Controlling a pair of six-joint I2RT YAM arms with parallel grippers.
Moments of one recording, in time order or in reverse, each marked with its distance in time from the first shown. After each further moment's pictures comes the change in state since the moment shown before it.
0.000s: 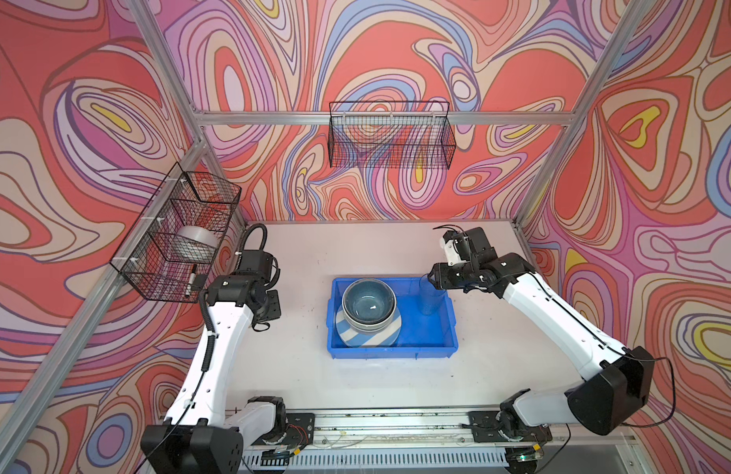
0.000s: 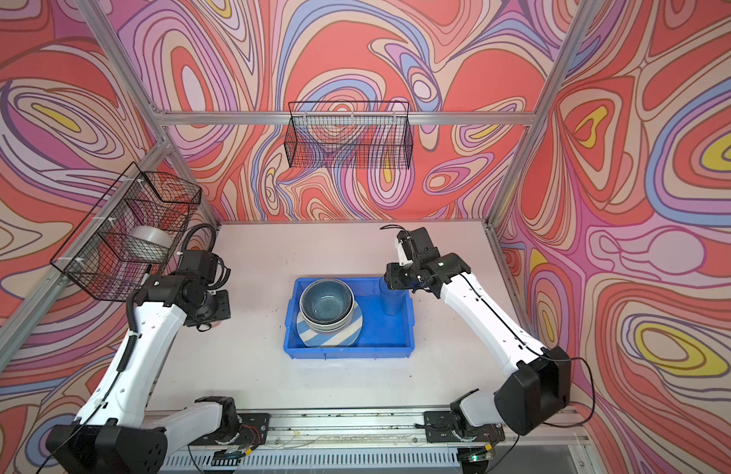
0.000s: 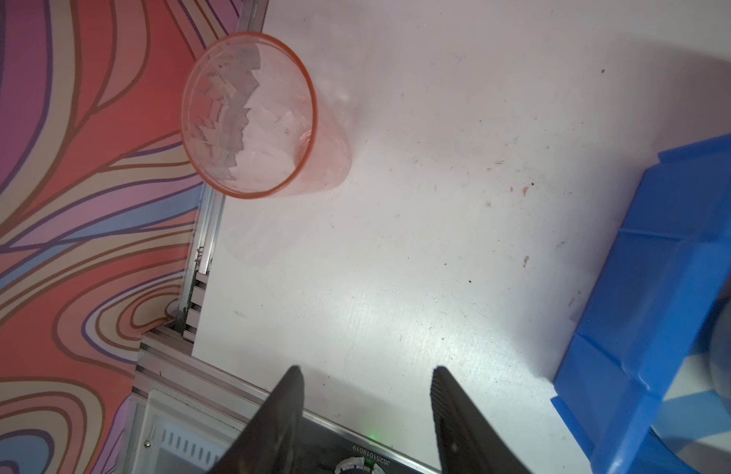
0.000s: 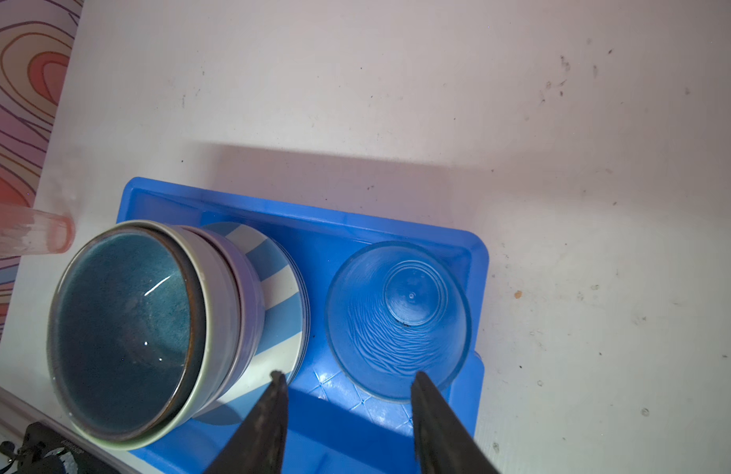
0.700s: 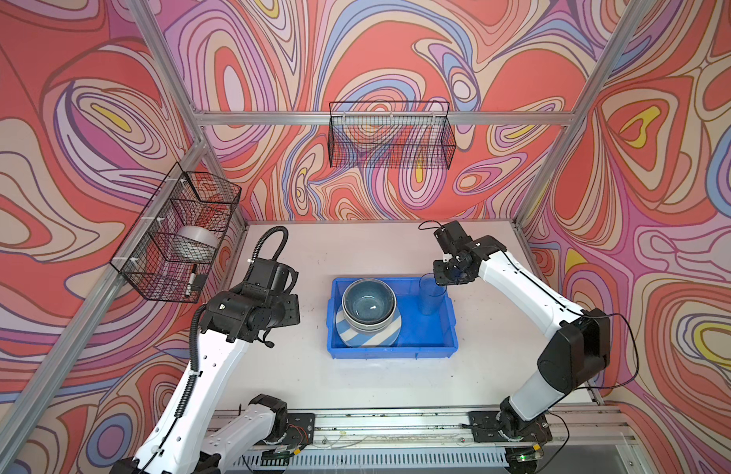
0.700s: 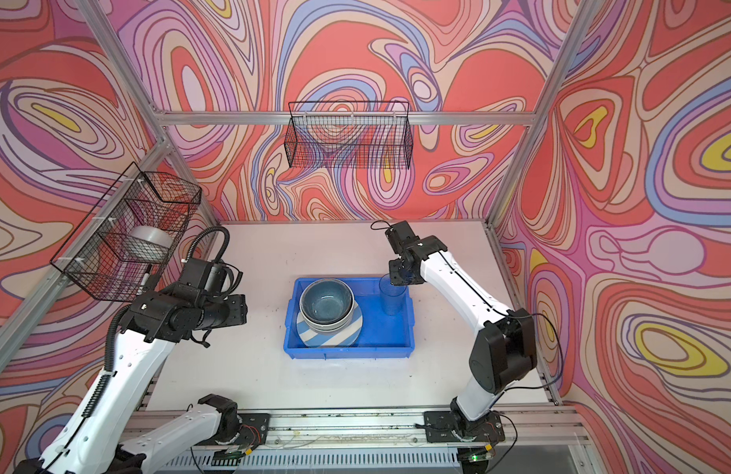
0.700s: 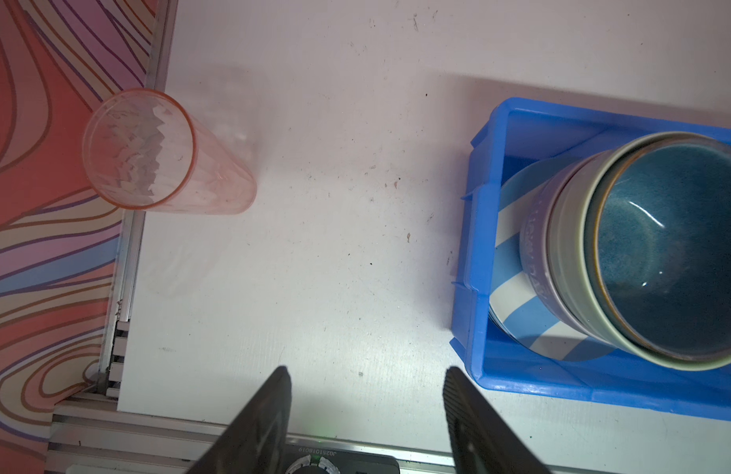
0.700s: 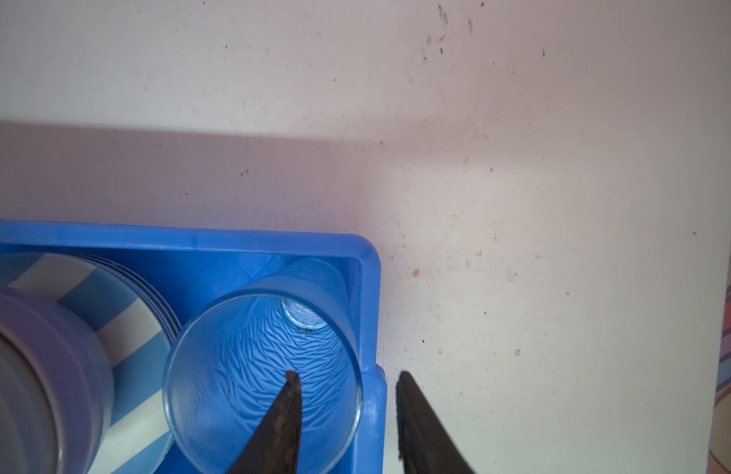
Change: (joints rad) left arm -0.270 -0.171 0.053 -0.050 0.087 -0.123; right arm 0.000 0.242 0.199 -0.211 0.281 0.008
